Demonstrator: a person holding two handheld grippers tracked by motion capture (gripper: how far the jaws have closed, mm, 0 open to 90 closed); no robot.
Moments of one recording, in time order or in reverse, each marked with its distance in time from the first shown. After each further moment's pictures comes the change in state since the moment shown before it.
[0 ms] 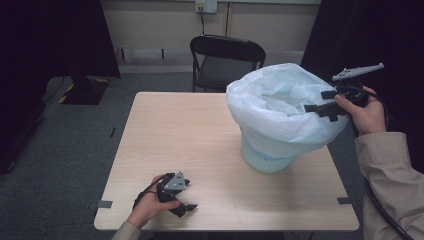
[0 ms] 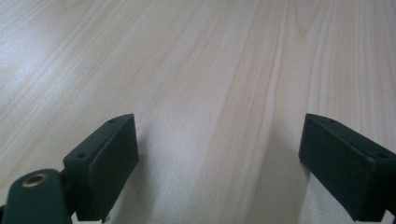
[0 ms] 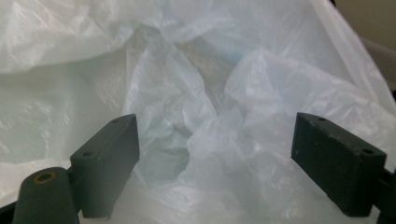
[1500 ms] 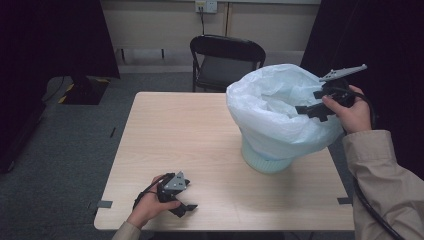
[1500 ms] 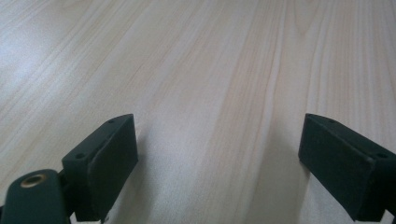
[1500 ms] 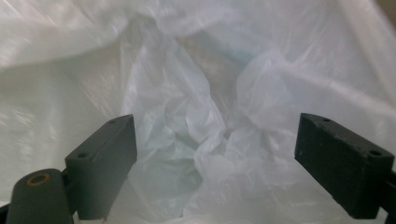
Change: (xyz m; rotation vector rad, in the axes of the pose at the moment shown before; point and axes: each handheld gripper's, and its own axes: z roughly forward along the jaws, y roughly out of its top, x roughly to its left) left arm 0.000 0.000 0.000 0.001 -0.002 -0.002; right arm 0.015 0.012 0.016 0.009 -0.032 -0.045
